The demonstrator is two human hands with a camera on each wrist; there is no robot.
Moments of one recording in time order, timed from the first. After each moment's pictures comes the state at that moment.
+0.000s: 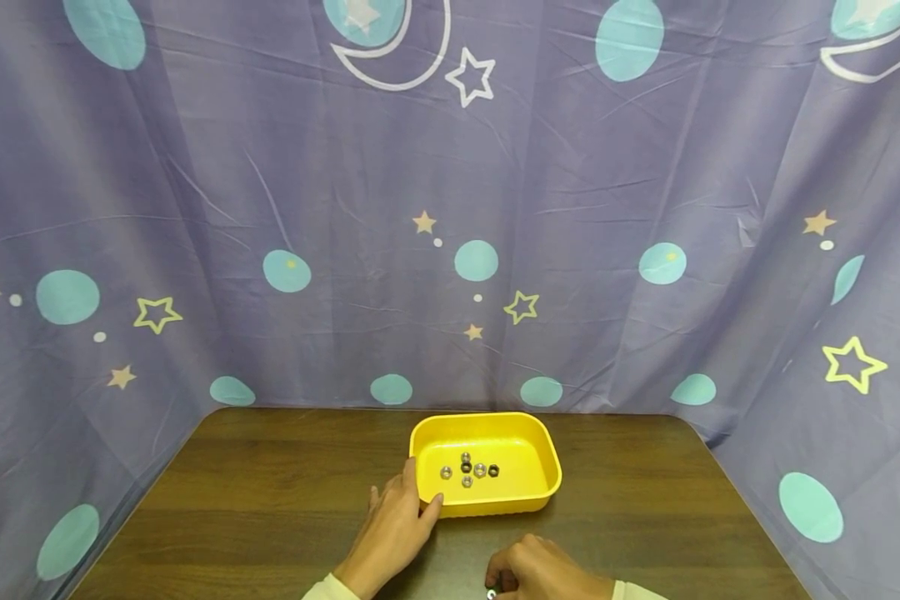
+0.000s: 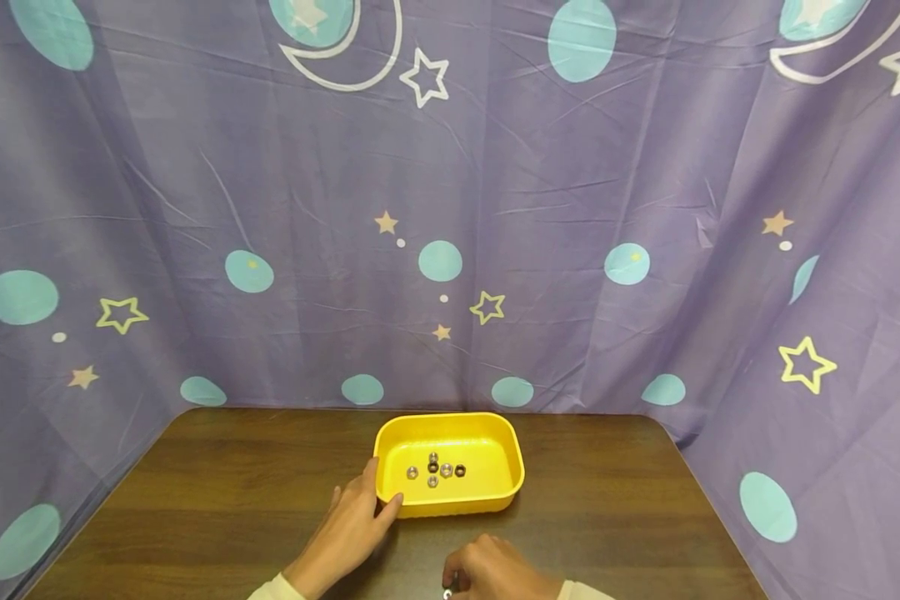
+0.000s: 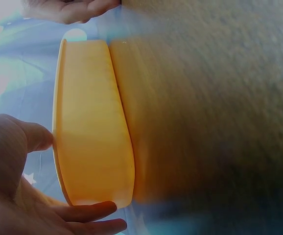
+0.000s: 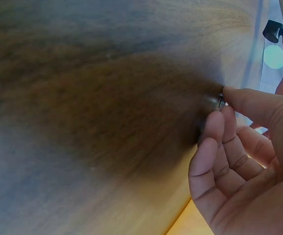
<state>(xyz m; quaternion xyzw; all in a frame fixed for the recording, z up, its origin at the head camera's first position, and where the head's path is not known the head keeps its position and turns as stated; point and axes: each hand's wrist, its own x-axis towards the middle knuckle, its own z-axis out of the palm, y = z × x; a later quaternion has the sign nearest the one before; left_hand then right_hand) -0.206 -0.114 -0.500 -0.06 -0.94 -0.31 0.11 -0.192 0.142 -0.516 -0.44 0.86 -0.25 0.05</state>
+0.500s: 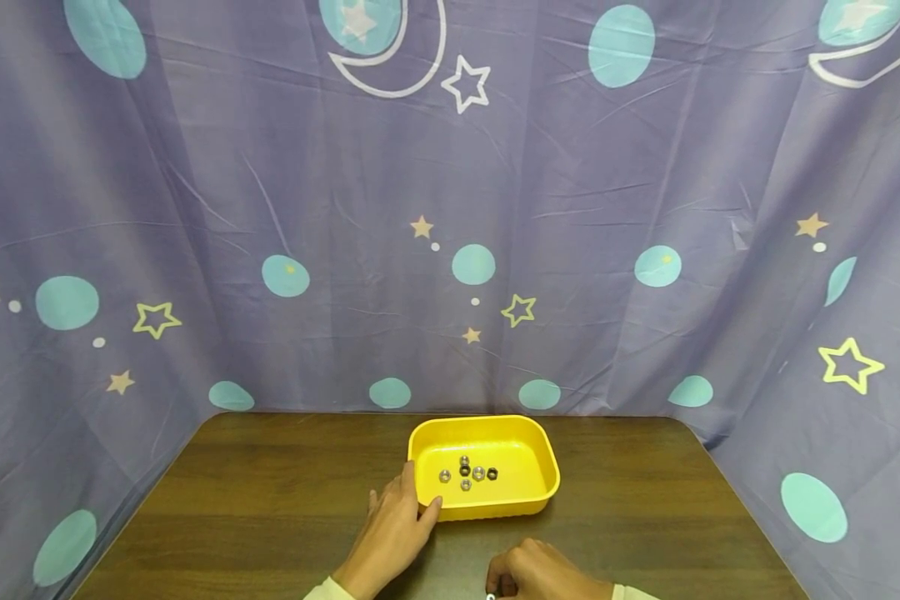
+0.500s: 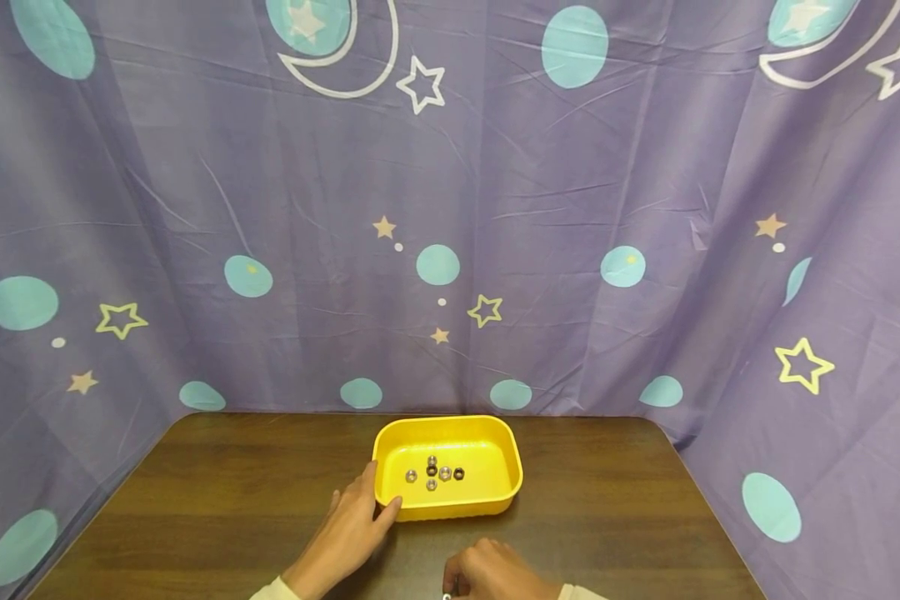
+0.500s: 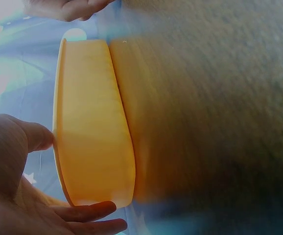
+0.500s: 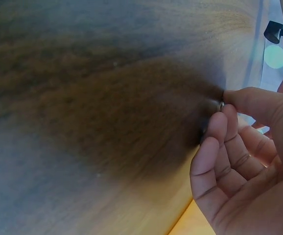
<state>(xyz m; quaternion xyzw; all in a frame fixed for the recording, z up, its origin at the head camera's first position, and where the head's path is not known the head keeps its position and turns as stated) -0.206 -0.113 -0.499 -0.06 -0.94 -0.31 0.12 -0.198 0.148 -0.530 -0.45 0.85 -0.26 0.04</state>
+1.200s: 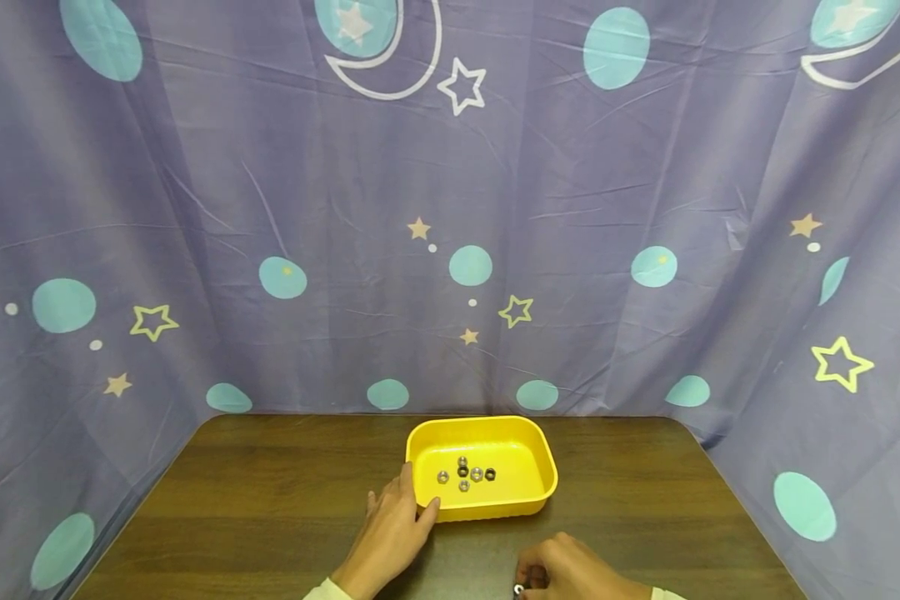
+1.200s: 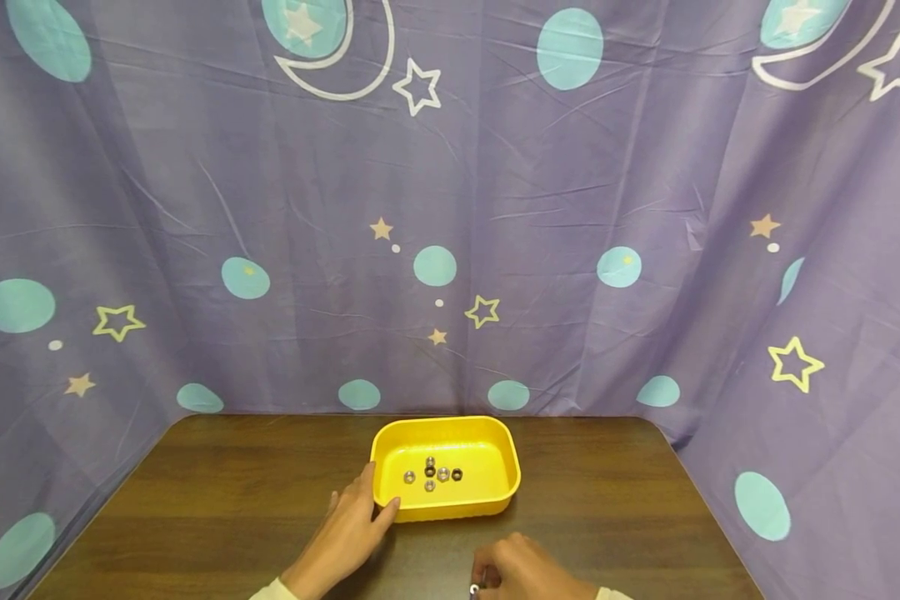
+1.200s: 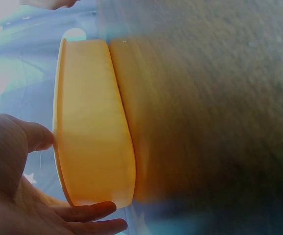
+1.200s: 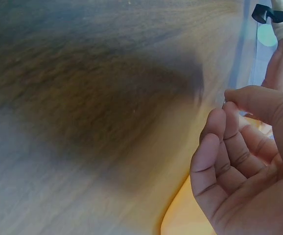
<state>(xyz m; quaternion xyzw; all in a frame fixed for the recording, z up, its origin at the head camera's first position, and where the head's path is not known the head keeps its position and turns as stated) -0.206 -0.112 -0.499 -0.06 -0.94 -0.31 0.12 -0.185 0.183 -0.505 -0.40 0.87 -0.30 0.05</state>
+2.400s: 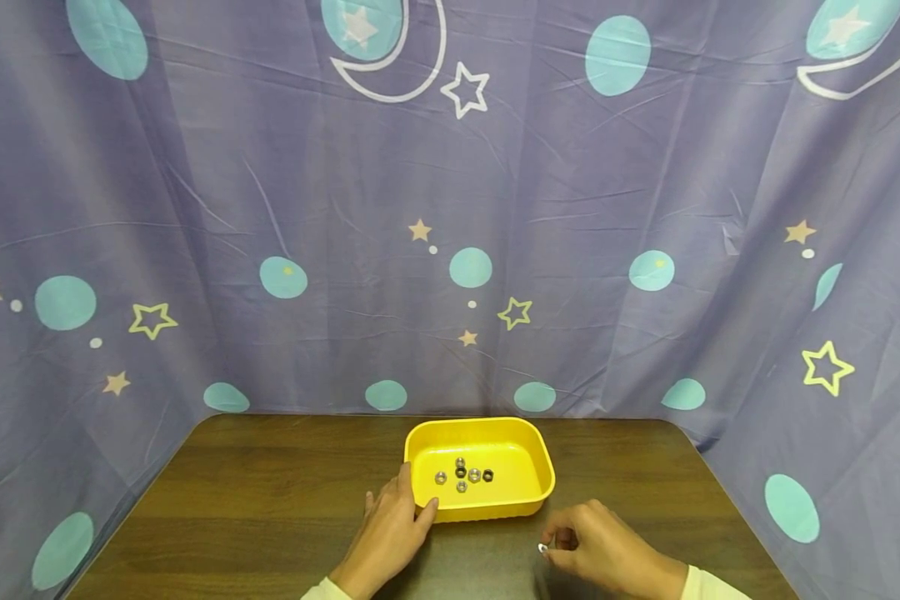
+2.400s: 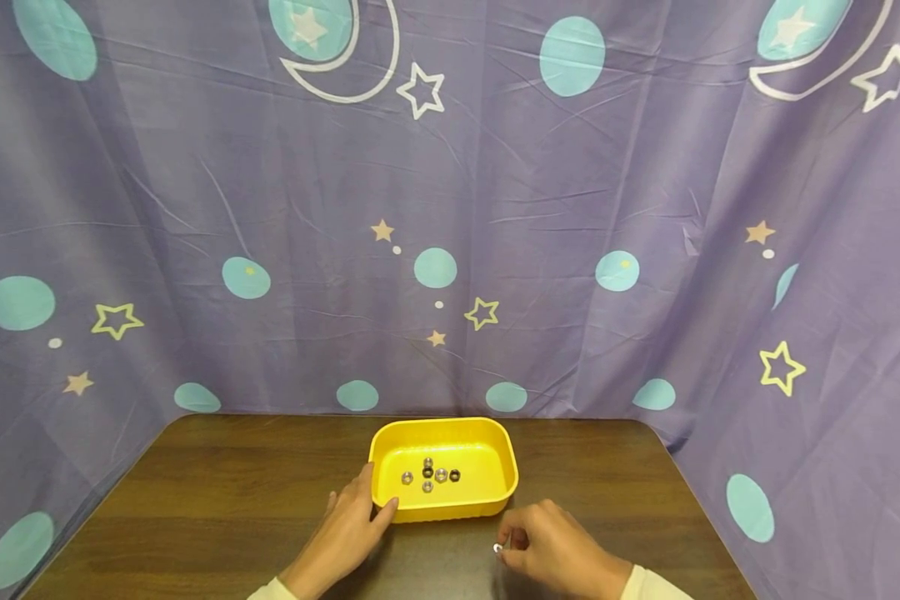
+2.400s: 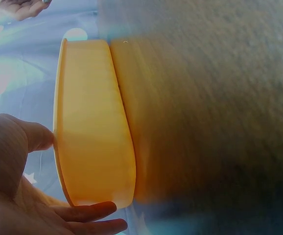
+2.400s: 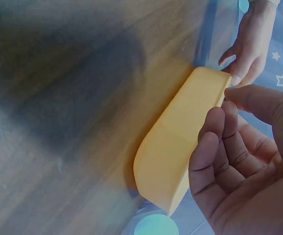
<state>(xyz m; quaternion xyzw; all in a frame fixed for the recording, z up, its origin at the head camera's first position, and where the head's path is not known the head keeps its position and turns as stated) -0.207 -0.114 -0.499 -0.07 -0.94 -0.31 0.13 -0.187 0.212 -0.457 -0.32 0.88 -0.34 0.03</state>
